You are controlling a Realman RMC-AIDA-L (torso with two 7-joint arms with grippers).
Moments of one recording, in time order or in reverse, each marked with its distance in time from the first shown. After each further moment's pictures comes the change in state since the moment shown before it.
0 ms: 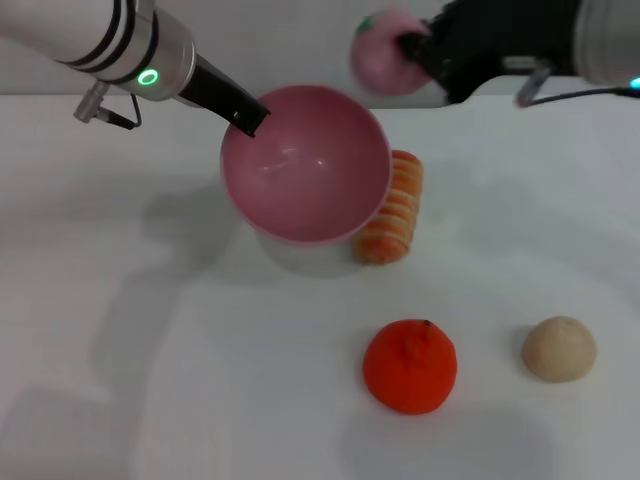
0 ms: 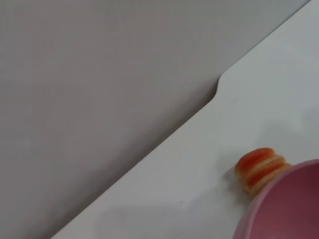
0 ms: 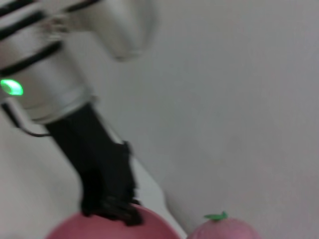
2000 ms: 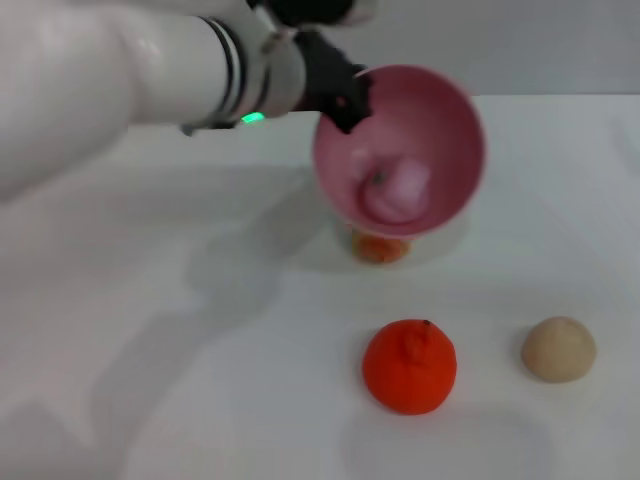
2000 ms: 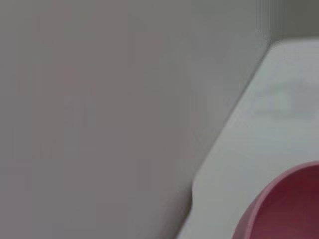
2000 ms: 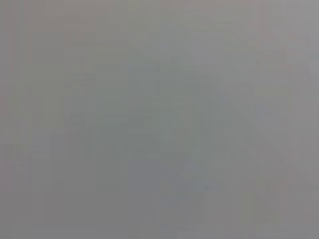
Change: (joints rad) left arm 0.131 -0.003 0.418 0.101 -0.024 -0.469 0.064; right arm -0.193 -0.010 0.454 0.765 1.535 0.001 -1.273
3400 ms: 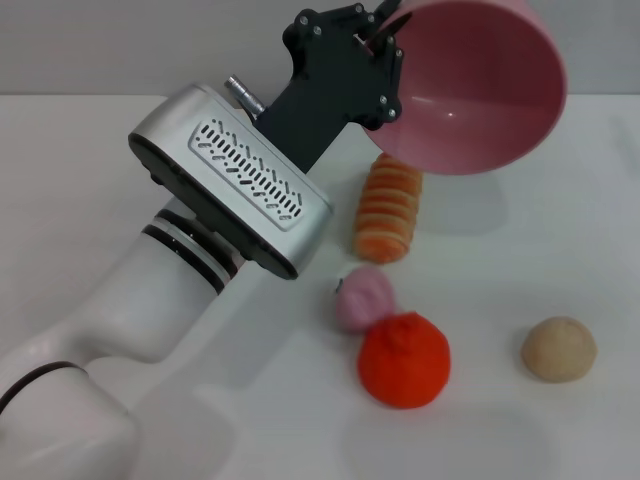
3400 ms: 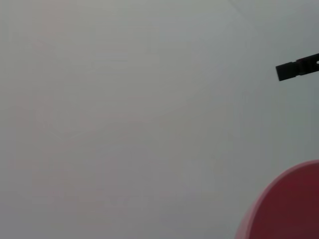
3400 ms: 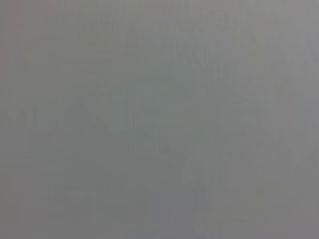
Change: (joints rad) left arm 0.316 0.000 0.530 -0.277 0.000 -1.455 0.098; right arm 0.015 0.005 0.009 0.063 0.062 -0.063 -0.063
